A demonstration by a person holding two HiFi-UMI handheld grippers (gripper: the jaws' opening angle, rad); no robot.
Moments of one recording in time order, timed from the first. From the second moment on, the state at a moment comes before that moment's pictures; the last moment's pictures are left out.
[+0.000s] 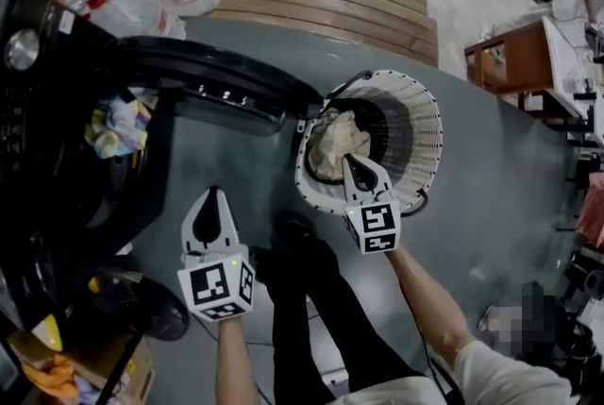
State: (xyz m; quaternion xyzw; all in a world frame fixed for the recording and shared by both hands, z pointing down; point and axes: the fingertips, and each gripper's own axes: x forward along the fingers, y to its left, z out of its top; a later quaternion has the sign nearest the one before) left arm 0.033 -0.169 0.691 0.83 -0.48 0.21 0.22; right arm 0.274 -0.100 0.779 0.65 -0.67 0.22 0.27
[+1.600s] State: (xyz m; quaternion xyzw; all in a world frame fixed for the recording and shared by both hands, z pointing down) left arm -0.290 -0.116 0.768 0.66 -0.71 0.15 0.21; right arm -0.150 -0.267 0.839 0.35 -0.90 0.11 0.22
